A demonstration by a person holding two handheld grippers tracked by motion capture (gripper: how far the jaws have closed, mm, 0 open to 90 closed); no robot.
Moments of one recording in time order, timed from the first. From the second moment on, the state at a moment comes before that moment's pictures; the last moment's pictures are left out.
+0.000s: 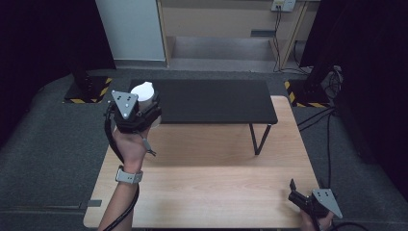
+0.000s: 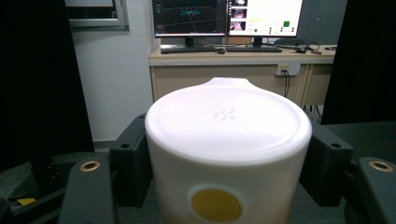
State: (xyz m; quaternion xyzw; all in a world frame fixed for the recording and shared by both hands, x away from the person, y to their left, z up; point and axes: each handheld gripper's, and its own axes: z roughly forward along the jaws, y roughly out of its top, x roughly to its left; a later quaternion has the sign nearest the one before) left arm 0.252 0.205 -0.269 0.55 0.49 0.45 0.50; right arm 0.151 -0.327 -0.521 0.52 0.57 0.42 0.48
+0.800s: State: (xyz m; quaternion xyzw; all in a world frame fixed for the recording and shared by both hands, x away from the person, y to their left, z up) left arm 0.311 0.191 -0.271 0.55 0.49 0.46 0.48; right arm 0.153 -0.324 -0.519 0.51 0.59 0.40 0.48
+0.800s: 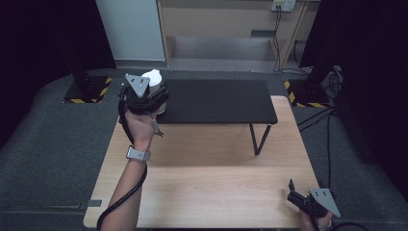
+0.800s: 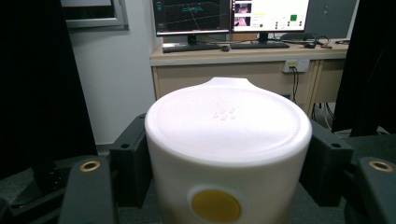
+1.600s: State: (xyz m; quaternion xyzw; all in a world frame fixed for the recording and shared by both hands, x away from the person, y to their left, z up) left arm 0.327 0.196 -0.273 0.56 0.50 0.45 0.49; right arm 0.153 -0.324 -0.519 0.51 0.59 0.40 0.48
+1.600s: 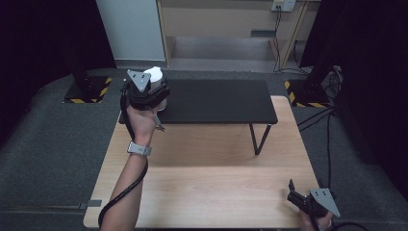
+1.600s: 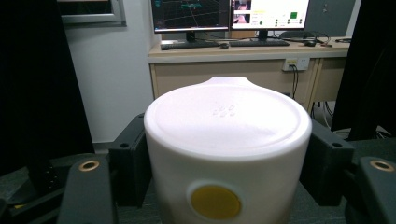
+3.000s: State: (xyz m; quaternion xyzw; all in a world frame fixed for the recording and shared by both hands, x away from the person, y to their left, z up) left arm 0.279 0.229 -0.302 0.56 0.48 0.45 0.49; right arm 0.153 -0.324 -0.519 0.52 0.58 0.40 0.48
